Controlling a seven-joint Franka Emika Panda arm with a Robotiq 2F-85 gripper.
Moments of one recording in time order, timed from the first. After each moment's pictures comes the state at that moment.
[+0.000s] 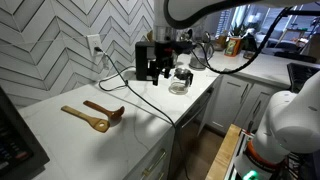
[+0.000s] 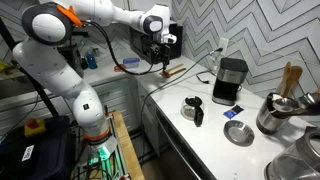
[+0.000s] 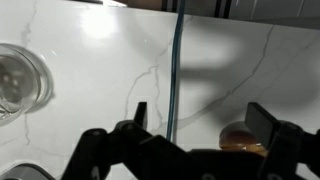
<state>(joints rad) 0.12 -0.32 0.14 -2.17 0.10 1.88 0.07</state>
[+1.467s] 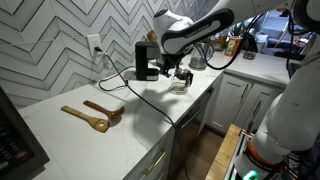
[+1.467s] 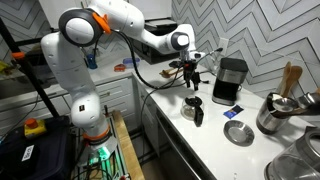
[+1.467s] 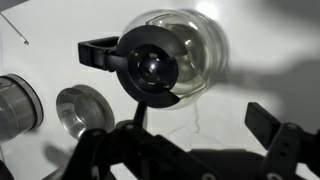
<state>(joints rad) -0.04 -0.03 0.04 -2.07 -0.45 2.00 0.35</state>
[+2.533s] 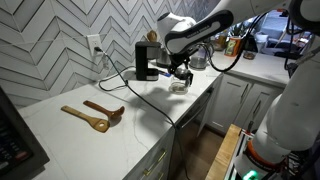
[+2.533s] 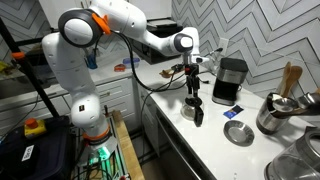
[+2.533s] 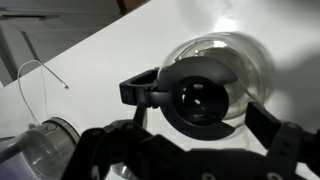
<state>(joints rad) -0.05 -0.03 -0.02 -2.06 -0.49 1.90 0.49</state>
